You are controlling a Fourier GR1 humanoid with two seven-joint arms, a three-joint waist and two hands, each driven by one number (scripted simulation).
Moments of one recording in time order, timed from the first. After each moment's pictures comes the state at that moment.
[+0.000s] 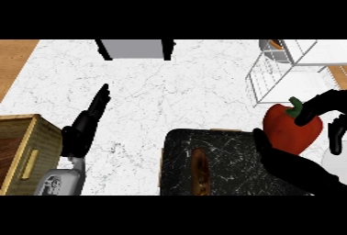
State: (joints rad) left arm -0.14 0.10 -0.03 -1.47 -0.13 -0.02 0.02; right arm -0.36 -0.07 0.18 -2.32 1.04 0.25 0.94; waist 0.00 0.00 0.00
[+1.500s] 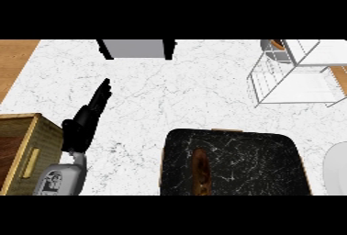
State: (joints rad) left arm -0.18 0.09 -0.01 -1.48 -0.14 -0.03 0.06; right arm -0.78 -0.43 -0.23 -1.73 0.98 0.10 0.63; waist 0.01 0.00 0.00
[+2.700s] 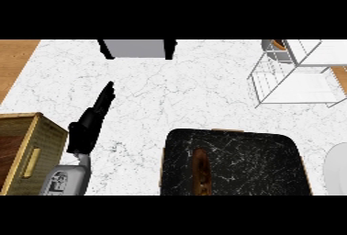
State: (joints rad) left arm -0.17 0.06 -0.02 -1.44 -0.16 -0.03 0.02; right arm -0.90 -0.45 -0.39 -1.11 0.72 -0.36 0.13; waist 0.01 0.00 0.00
